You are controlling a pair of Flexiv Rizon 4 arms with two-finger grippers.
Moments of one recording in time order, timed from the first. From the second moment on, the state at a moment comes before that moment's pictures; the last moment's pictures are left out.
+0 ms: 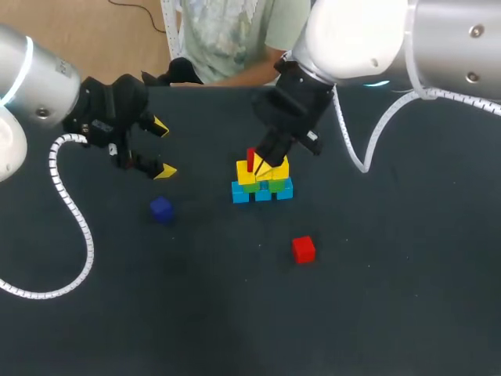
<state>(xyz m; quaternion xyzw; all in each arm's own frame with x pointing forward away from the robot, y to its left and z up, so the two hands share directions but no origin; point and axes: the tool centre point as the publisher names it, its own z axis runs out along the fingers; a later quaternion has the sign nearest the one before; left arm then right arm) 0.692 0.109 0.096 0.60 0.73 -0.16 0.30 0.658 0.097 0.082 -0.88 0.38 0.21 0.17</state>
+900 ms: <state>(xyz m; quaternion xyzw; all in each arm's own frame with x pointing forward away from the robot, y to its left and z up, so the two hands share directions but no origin) 0.692 0.109 0.096 0.60 0.73 -0.16 0.30 0.660 0.098 0.086 -0.89 0.37 0.22 0.18</state>
